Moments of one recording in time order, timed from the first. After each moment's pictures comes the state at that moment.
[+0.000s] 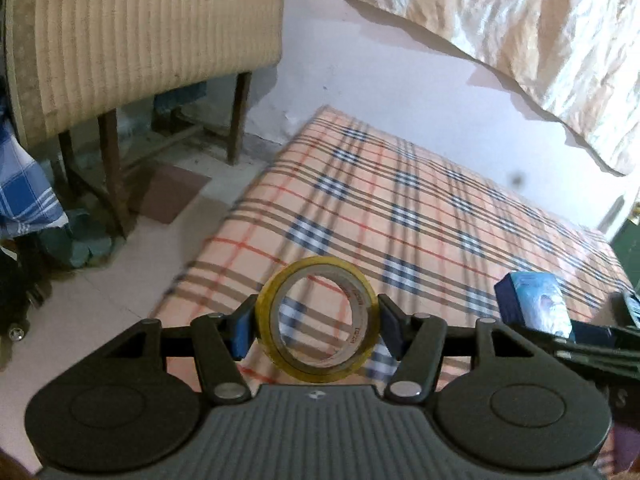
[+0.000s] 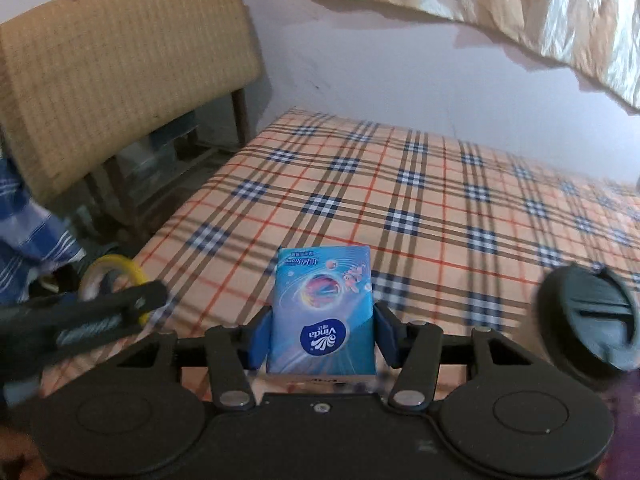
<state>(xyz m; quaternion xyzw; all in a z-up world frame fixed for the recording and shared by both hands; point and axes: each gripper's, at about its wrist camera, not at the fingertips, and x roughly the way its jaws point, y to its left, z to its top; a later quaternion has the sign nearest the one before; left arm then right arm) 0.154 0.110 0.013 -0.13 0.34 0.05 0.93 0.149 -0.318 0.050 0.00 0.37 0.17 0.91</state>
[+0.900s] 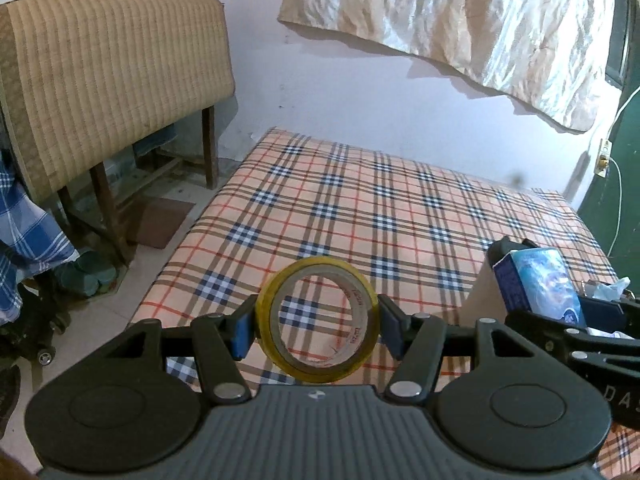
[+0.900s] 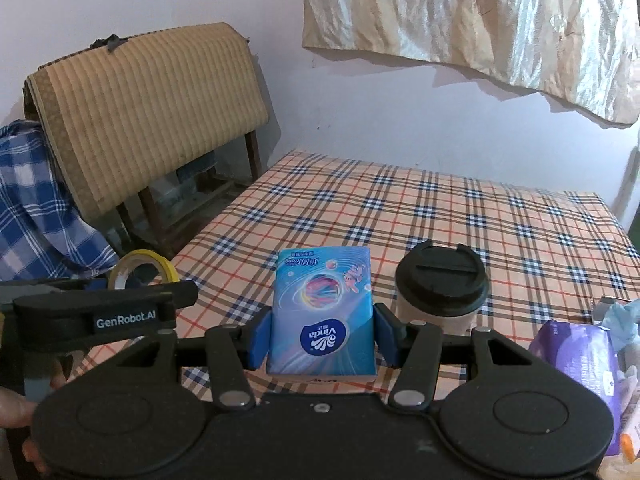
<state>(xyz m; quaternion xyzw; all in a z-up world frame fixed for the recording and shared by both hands) 0.087 0.025 0.071 -0.06 0.33 0.03 0.94 0.061 -0.418 0.108 0.02 0.32 0.19 0.93</state>
